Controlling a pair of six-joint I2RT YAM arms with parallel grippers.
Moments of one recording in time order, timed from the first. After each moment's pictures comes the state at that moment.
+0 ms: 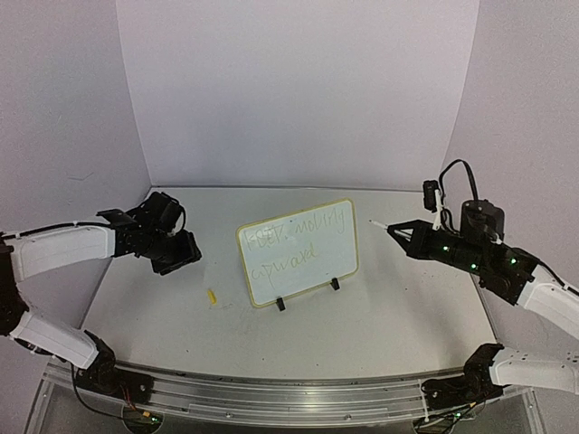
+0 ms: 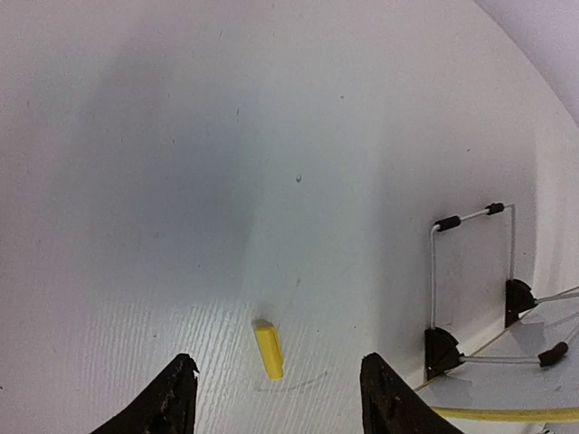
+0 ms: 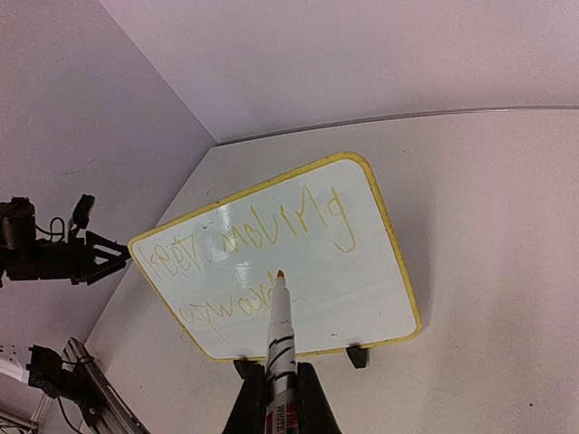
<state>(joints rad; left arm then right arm) -0.59 1.33 0.89 -0.53 -0.12 -0.88 0.59 0.86 0.69 -0.15 -0.10 0.51</state>
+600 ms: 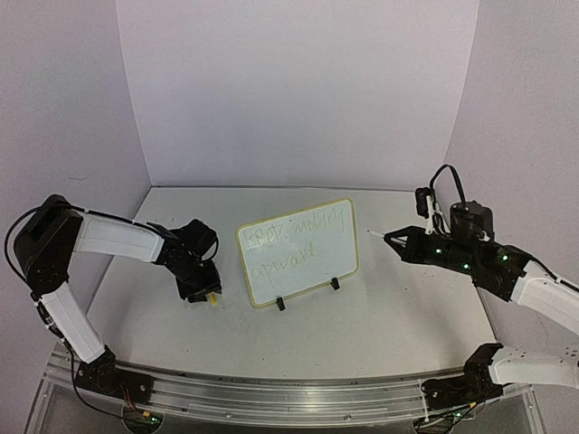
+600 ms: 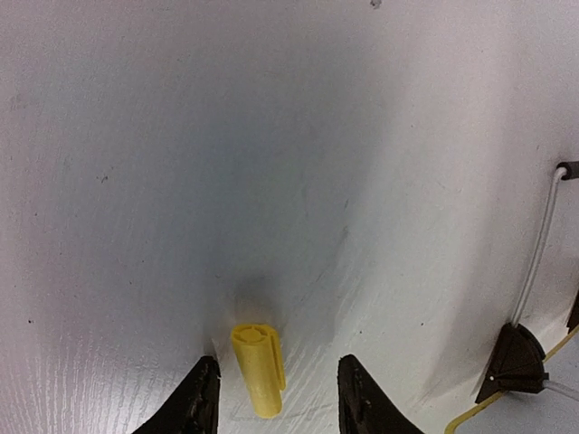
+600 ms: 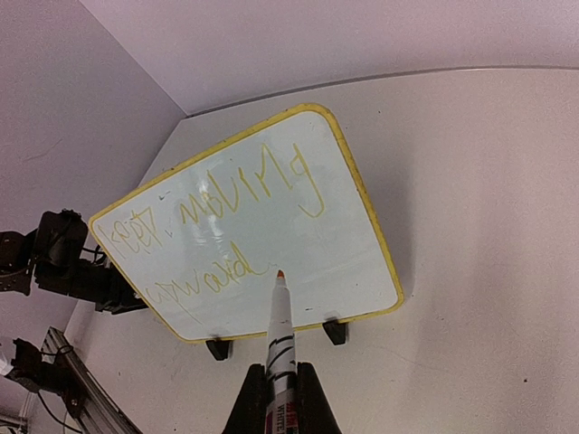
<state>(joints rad) -0.65 1.67 0.90 -0.44 0.05 -1.05 0.59 0.92 0.70 -0.18 -0.08 0.51</state>
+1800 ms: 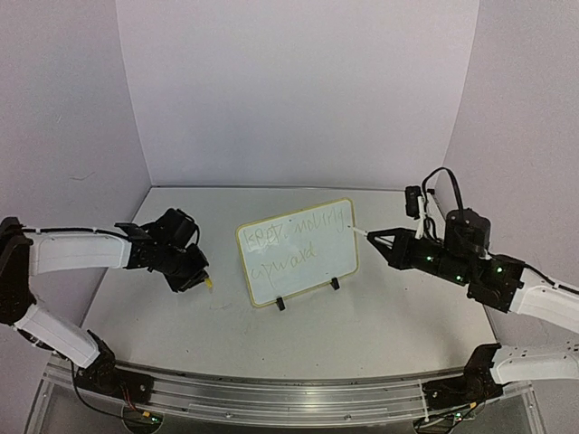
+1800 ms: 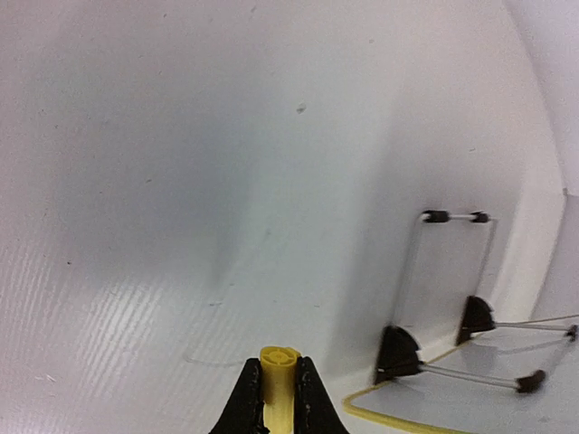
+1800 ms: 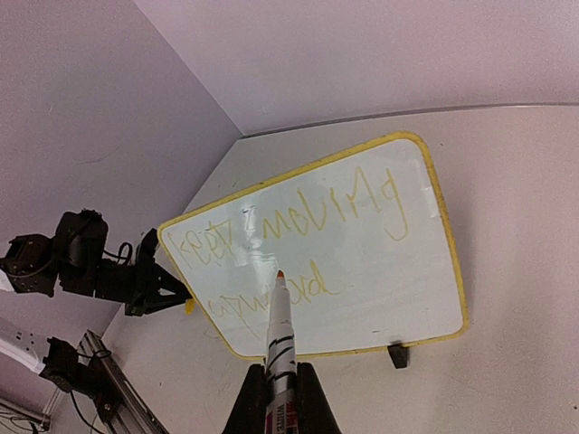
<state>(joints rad) -0.65 1.44 0.82 -0.42 -0.04 -1.23 0.75 0.90 0.66 -0.01 -0.02 0.55</state>
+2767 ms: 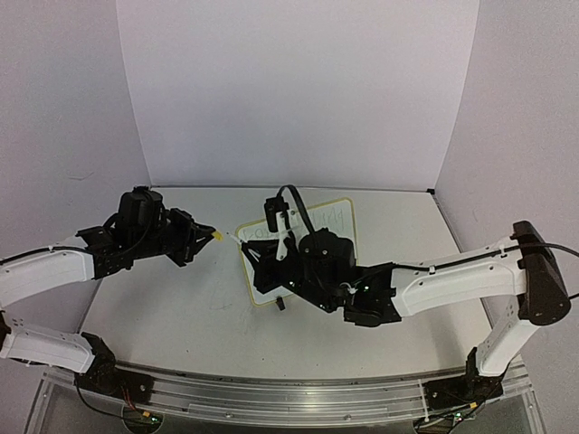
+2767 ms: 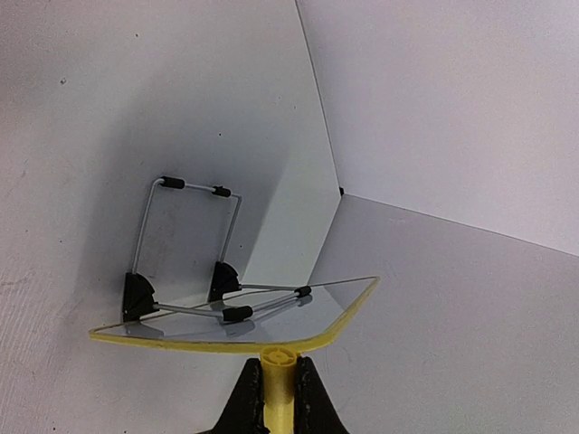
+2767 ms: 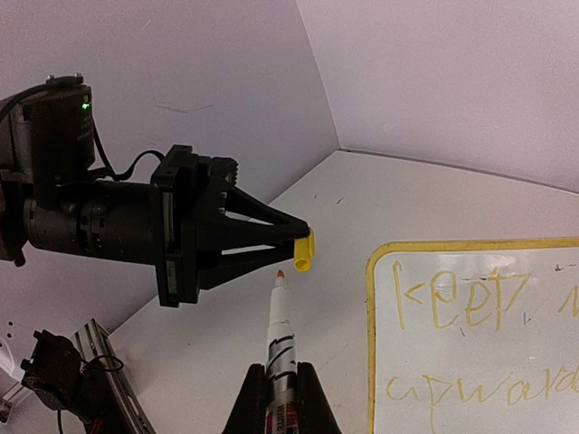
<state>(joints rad) -0.65 1.11 0.75 -0.09 0.07 -1.60 1.28 1.69 1.11 0.44 0.42 0.37</state>
